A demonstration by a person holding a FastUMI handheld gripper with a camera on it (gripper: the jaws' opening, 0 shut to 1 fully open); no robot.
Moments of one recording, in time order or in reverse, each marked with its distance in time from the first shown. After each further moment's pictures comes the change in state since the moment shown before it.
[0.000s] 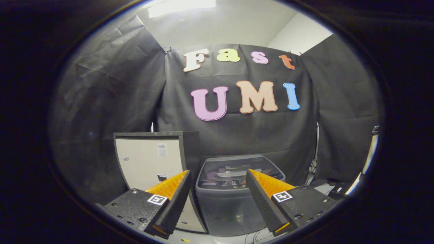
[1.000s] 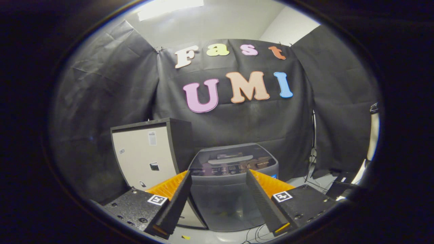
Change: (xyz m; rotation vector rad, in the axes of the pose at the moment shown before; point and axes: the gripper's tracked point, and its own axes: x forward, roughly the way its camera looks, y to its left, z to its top) arm -0.008 -0.049 -0.048 0.073 0.045 -0.014
